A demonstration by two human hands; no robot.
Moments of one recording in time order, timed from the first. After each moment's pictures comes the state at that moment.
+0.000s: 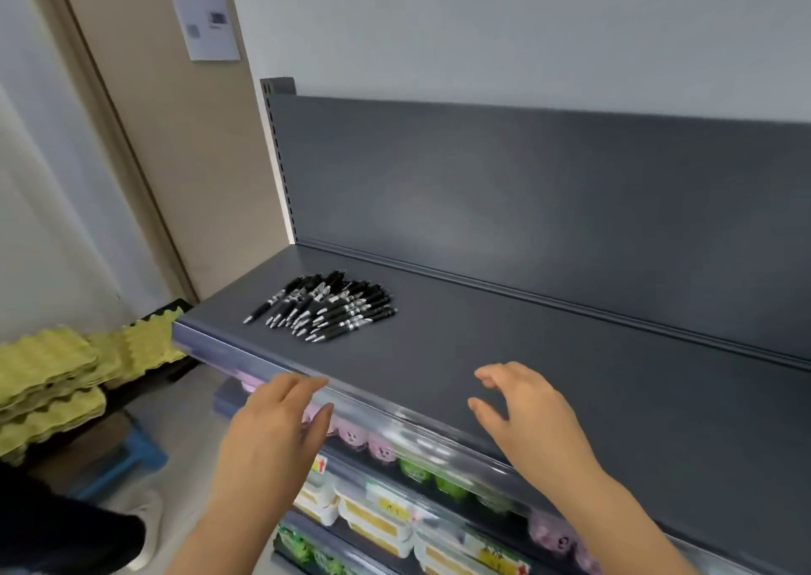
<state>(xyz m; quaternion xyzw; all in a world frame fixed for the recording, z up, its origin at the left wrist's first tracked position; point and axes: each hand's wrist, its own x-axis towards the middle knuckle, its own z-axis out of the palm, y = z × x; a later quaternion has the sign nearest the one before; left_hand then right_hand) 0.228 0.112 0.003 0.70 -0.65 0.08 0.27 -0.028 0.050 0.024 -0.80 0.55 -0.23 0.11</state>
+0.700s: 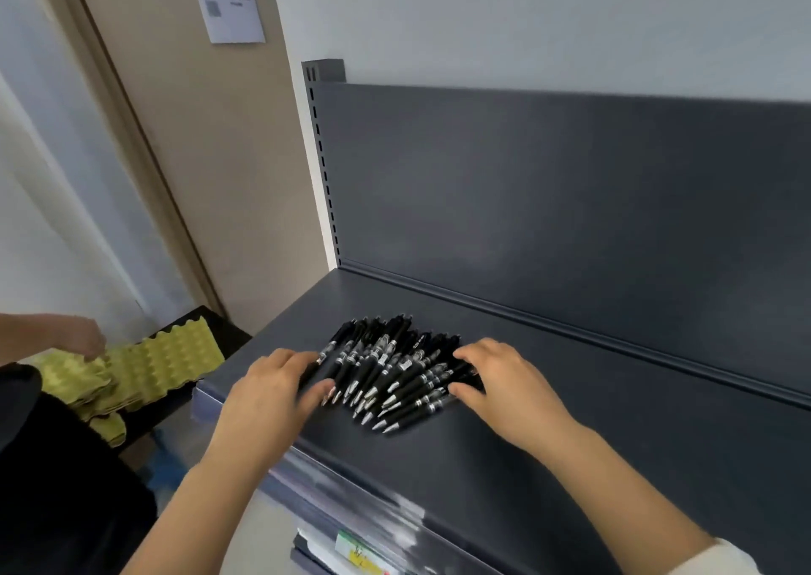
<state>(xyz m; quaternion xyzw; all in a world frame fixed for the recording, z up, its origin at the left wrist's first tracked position) 0.401 -0.062 -0.019 0.75 -0.63 0.01 0.19 0.130 -0.126 0.011 -0.85 0.49 -0.14 0.13</state>
